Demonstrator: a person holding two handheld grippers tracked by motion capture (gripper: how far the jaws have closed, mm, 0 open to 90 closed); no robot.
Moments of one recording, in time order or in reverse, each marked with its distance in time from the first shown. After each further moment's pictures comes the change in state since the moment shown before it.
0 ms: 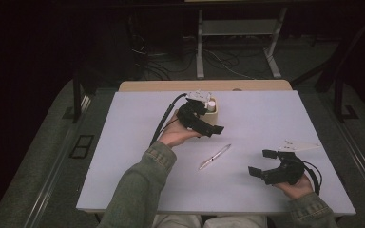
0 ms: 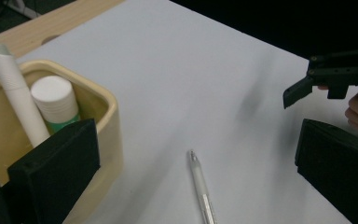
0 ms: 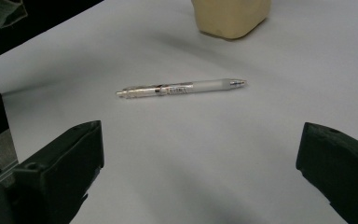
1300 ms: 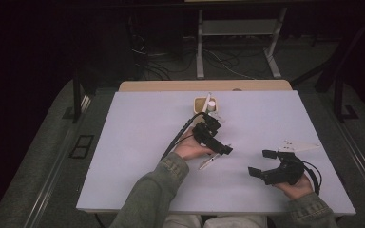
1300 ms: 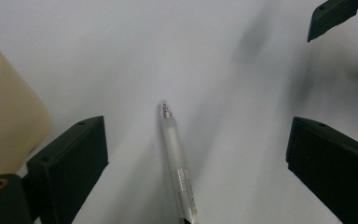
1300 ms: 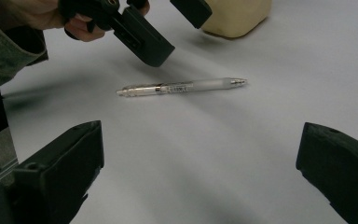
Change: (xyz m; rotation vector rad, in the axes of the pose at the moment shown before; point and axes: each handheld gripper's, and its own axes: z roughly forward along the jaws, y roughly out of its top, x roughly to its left) left arm -0.016 -0.030 0.066 0.227 -0.040 -0.026; right arm 0.001 0.000 0.000 0.005 -0.002 -0.002
